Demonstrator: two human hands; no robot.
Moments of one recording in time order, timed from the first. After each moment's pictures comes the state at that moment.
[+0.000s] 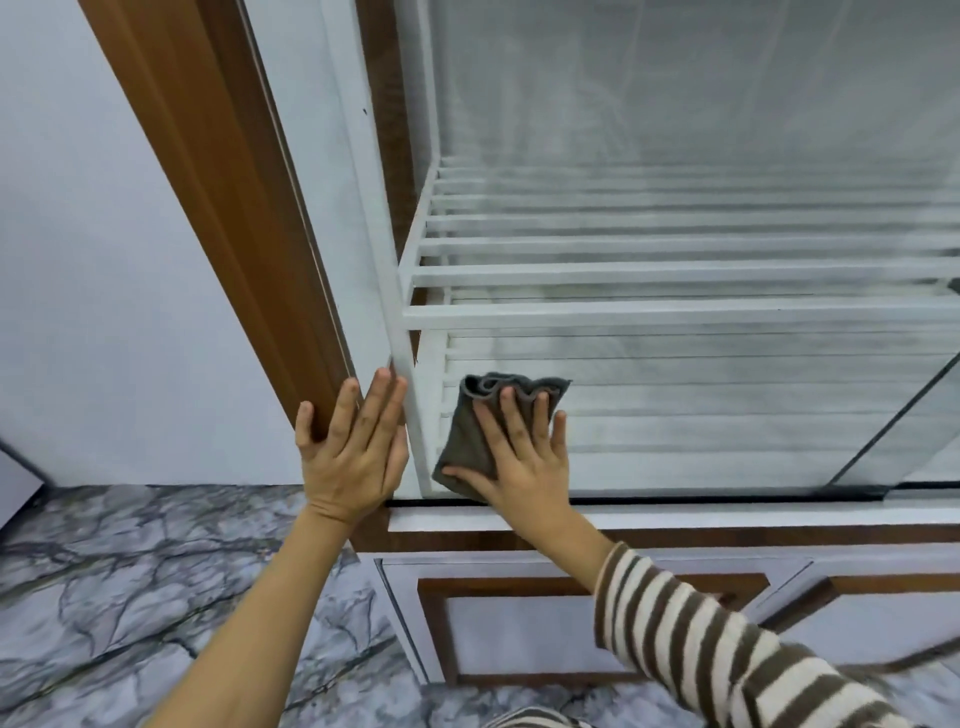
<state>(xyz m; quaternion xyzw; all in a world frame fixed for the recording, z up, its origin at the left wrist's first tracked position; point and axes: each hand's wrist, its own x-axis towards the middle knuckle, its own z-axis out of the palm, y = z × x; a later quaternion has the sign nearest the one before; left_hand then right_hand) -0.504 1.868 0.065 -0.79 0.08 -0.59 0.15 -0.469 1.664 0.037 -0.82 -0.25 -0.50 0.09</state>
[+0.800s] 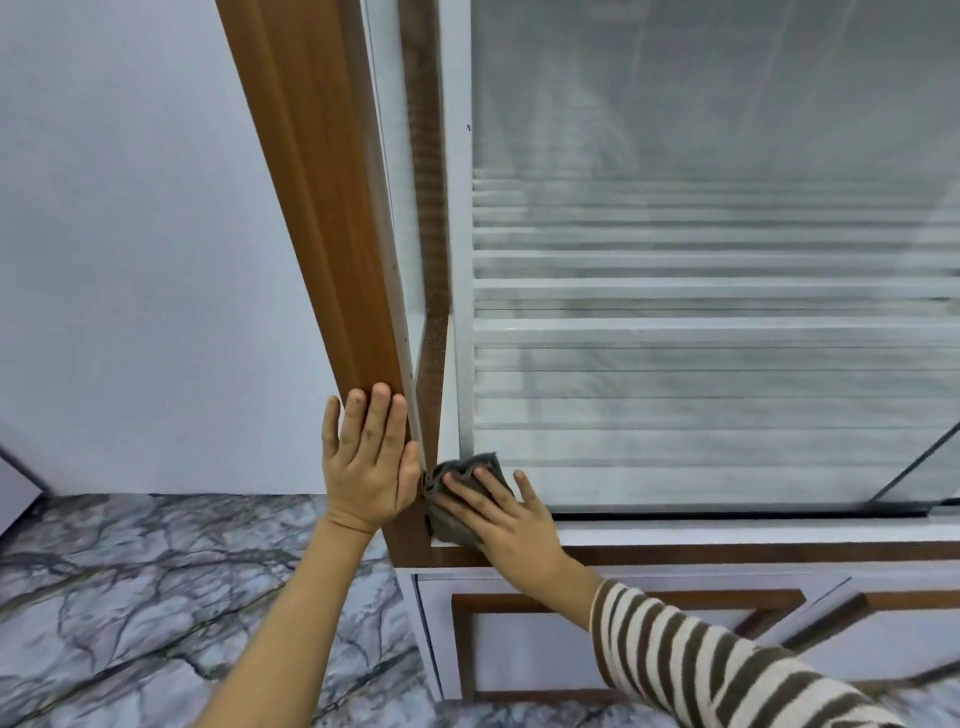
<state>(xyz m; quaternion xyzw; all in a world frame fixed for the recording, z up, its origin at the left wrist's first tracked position) -0.502 1.904 0.069 -0.77 0.14 -0.63 0.01 -0.486 1.707 -0.022 -0.82 -0.38 -0.42 -0.11</state>
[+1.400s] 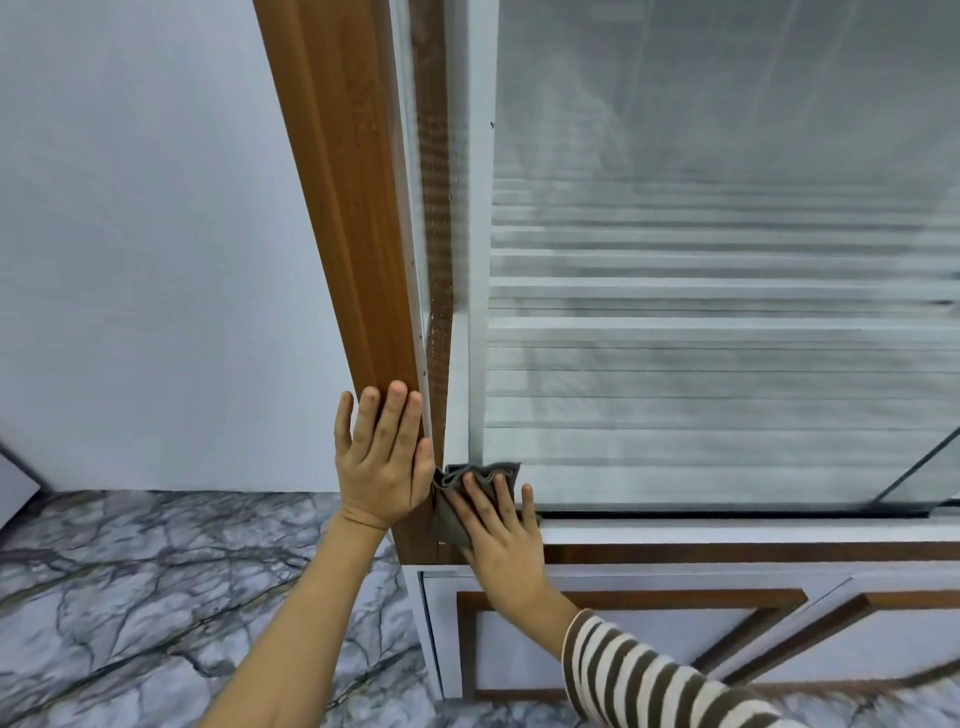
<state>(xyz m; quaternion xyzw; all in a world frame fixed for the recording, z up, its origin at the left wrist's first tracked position) -0.501 1.902 0.065 -0.76 0.14 -0.63 -0.01 -0.510 1.733 -0.032 -0.89 -0.28 -0.37 -0.04</state>
